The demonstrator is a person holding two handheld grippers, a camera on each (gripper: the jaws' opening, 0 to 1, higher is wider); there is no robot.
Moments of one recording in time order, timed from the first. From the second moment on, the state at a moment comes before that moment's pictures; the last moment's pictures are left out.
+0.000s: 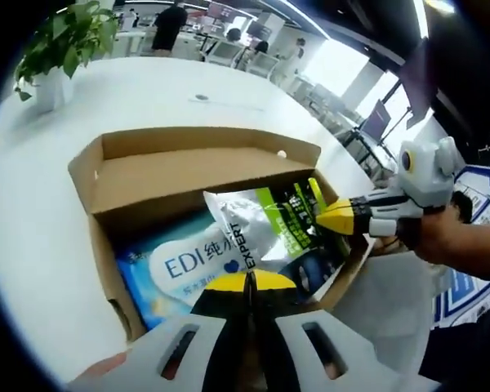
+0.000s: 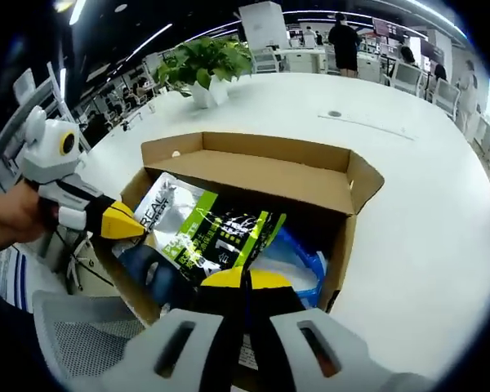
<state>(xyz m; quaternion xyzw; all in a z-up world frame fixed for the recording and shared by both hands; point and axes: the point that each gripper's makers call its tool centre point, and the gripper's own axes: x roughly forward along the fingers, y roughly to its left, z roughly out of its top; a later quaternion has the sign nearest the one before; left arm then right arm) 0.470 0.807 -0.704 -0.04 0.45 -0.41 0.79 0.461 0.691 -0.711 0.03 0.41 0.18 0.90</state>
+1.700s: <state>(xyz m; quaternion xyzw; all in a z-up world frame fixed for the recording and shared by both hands) 0.425 0.574 -0.672 0.04 0.45 -0.42 0.79 0.434 0.461 -0.661 0.03 0.35 0.22 0.91</state>
